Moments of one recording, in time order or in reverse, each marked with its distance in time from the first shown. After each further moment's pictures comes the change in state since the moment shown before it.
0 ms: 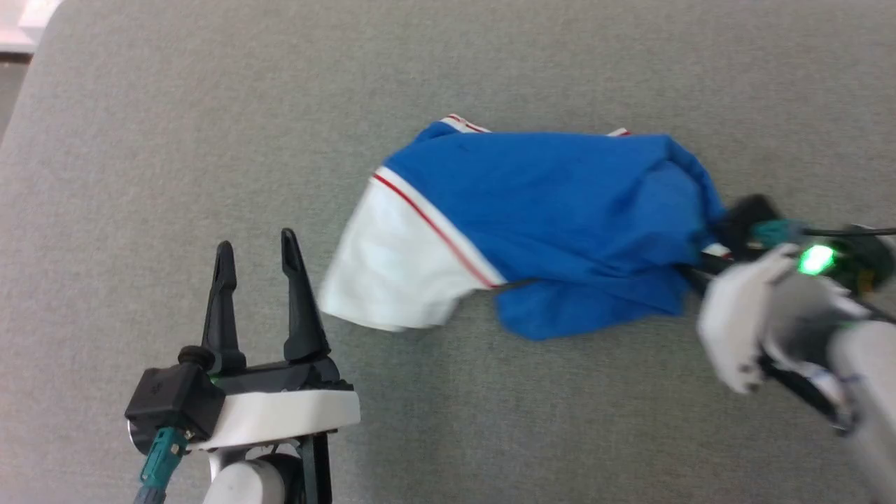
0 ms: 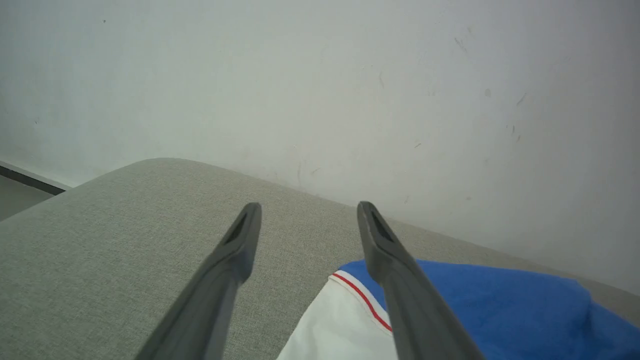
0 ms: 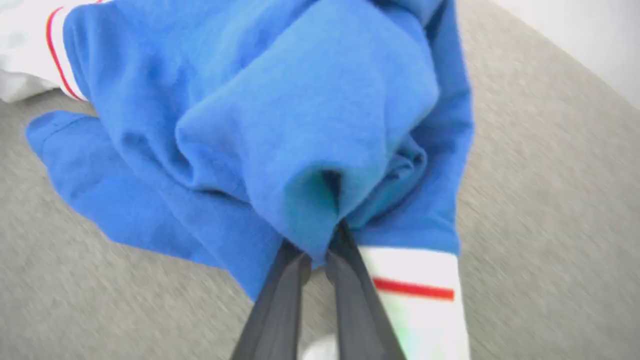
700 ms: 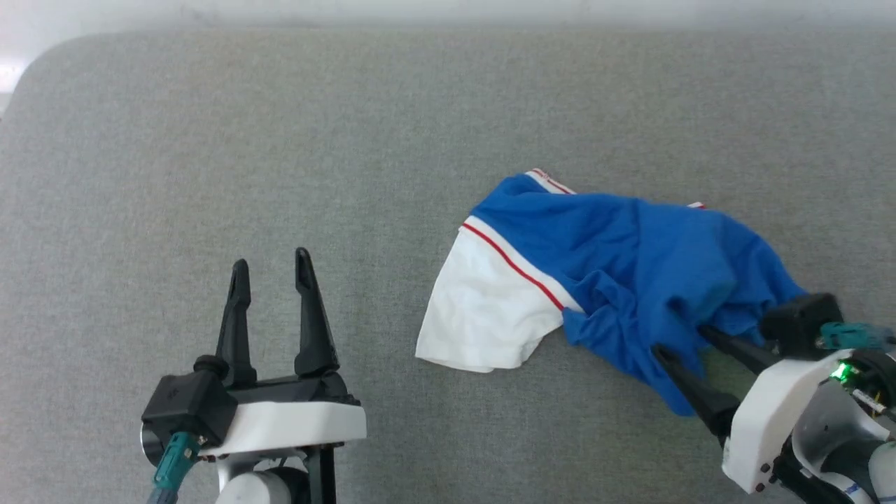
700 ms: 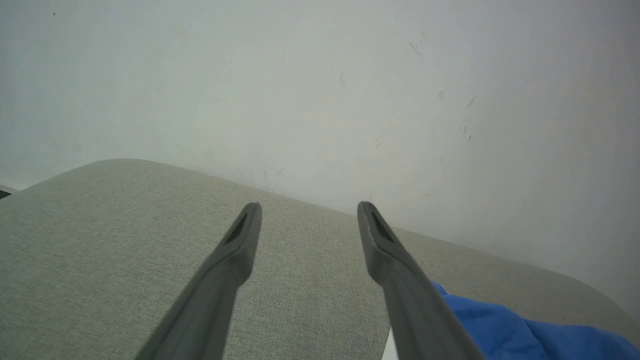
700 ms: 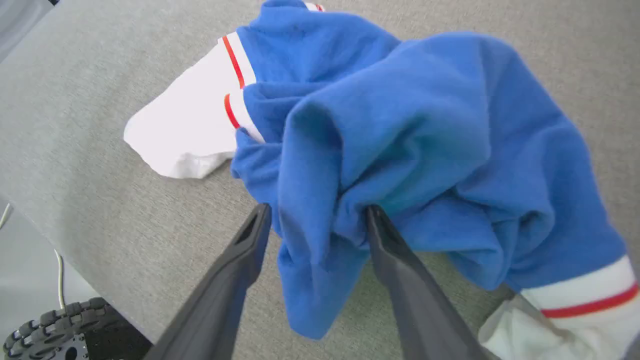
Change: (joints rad) left arm 0.023 -0.001 -0.009 0.033 -0.007 -0.016 0.003; right arm 0.402 0.050 -0.240 -0.247 0.123 0.000 0.004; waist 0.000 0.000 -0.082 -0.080
